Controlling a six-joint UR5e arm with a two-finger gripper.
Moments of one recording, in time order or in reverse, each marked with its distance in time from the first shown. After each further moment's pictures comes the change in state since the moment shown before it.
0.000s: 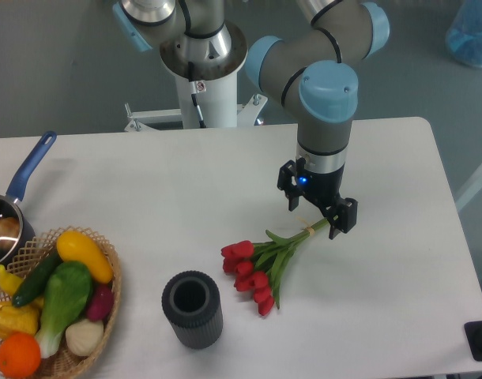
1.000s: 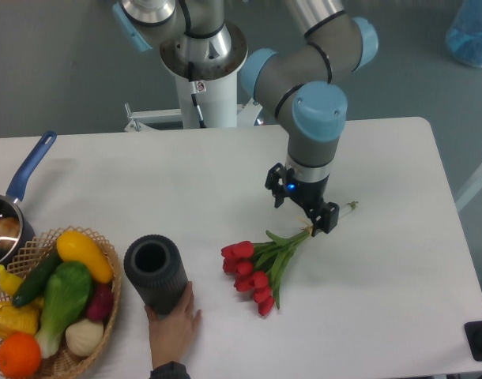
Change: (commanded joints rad) arm -0.035 -0.054 -0.114 0.003 -0.003 -0.006
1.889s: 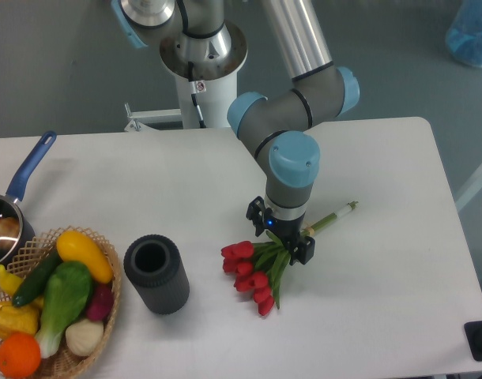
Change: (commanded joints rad) arm -0.058 -0.123 0.028 0.126 0.002 -0.086
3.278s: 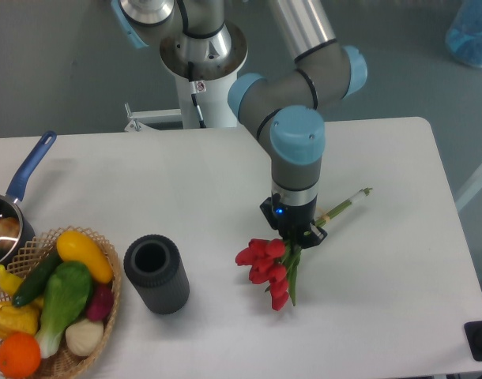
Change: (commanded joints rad) arm 0.038 0.118 0.129 -0.123 0.034 -0.045
